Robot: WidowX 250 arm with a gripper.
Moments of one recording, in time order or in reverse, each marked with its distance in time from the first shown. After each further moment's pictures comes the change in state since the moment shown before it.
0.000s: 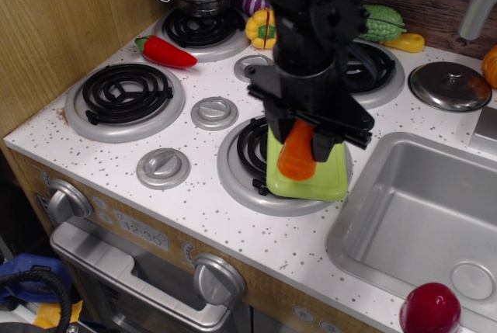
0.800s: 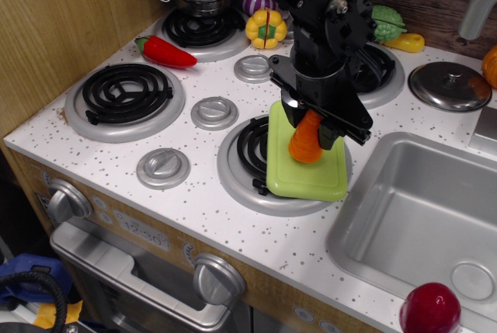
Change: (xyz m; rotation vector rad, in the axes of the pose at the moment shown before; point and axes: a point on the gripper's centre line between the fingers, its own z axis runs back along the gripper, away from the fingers) arm 0.024 0.010 -0.037 0.014 -0.057 -0.168
